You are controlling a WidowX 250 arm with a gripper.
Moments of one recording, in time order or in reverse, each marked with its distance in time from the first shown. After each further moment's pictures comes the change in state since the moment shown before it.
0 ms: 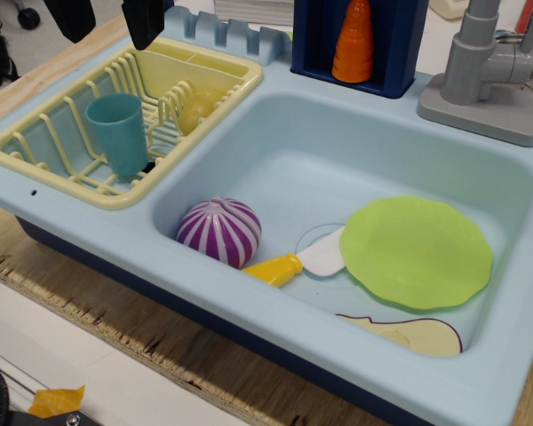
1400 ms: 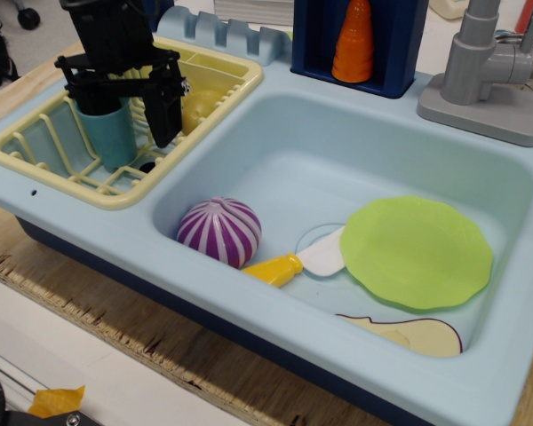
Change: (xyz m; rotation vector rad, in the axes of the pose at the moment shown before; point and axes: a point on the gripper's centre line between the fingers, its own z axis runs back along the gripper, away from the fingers) arm -0.012 -0.003 -0.083 -0.136 0.106 0.032
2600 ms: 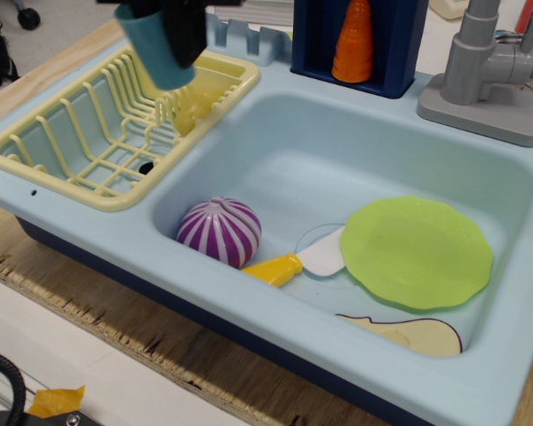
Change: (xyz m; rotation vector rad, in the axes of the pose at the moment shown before) arm -0.005 -0.066 0.074 0.047 -0.127 -0.081
